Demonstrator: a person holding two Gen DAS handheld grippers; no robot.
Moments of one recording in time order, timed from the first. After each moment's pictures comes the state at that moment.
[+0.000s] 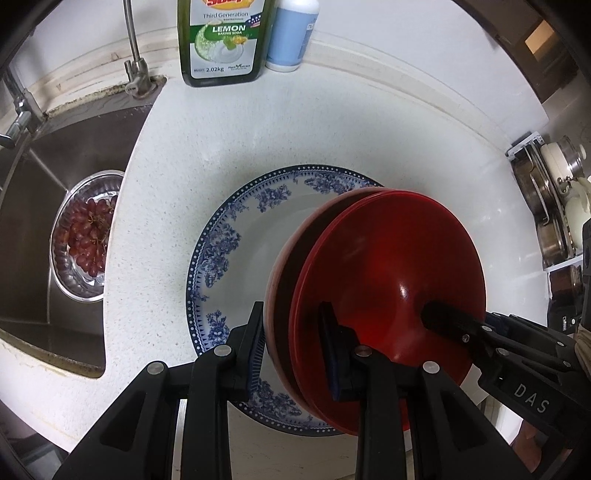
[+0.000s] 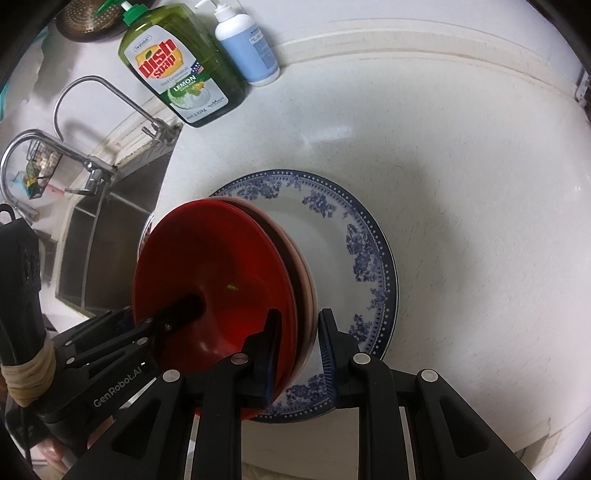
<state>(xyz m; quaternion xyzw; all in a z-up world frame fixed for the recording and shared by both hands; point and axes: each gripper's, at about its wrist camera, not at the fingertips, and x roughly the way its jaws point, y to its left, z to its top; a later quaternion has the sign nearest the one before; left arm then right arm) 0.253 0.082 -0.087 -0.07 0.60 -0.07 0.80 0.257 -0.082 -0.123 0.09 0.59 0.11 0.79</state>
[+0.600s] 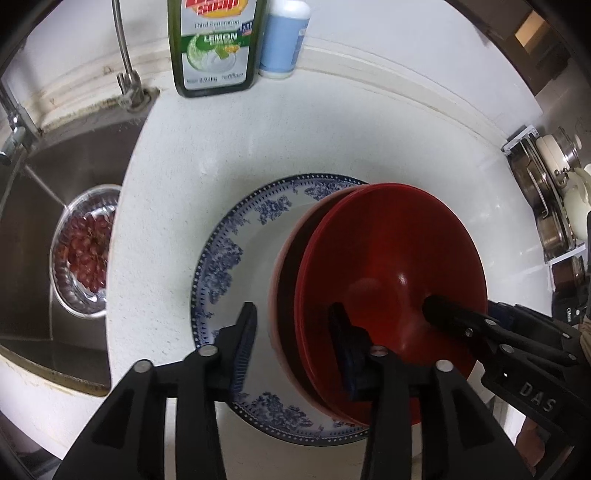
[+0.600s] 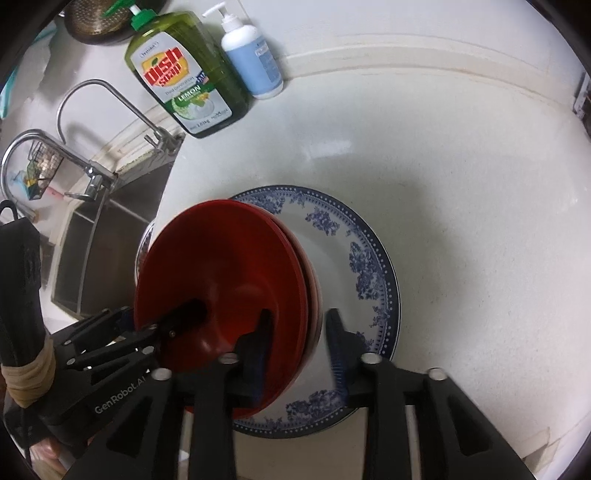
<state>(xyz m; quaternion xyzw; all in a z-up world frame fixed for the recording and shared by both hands) 0.256 0.085 -0.087 -0.05 0.58 -0.08 0.81 0.258 -0.077 -0.116 0.08 0.56 0.10 0.81</state>
